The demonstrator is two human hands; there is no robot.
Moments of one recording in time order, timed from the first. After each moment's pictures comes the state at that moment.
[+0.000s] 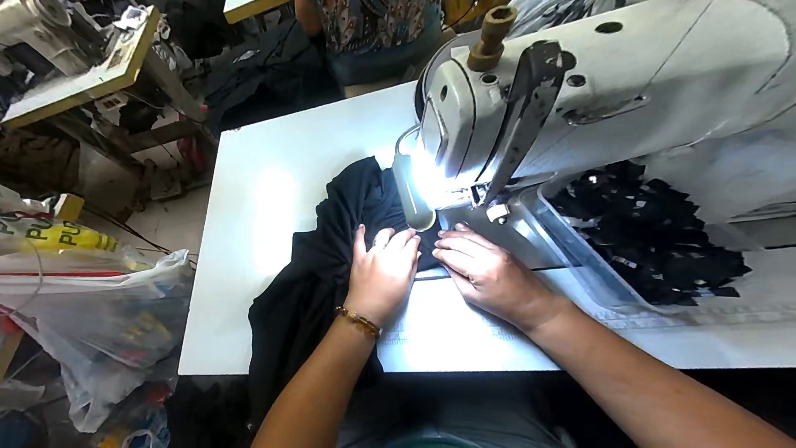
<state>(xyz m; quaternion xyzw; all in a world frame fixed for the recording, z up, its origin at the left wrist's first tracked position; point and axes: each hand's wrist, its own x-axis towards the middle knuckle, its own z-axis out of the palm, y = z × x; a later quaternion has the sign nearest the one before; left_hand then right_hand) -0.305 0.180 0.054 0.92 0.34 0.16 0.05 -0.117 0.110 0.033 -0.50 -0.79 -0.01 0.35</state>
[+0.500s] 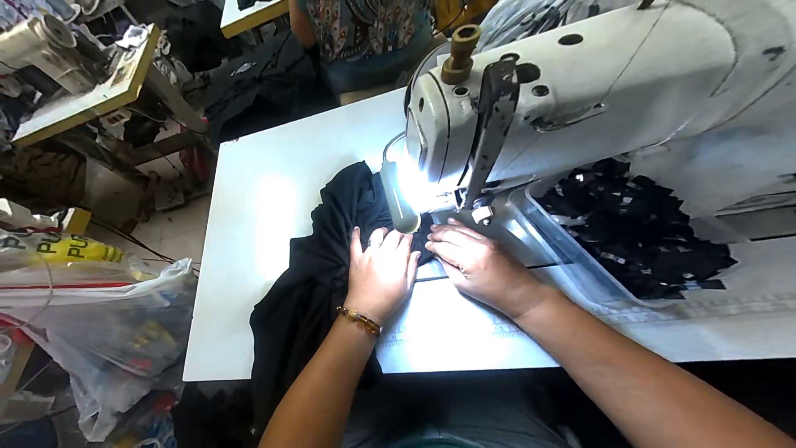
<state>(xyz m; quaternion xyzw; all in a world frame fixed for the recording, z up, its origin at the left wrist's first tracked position) -0.297 0.183 0.059 0.92 0.37 0.10 0.04 -0.114 0.121 0.034 -0.52 -0.78 0.00 0.36</state>
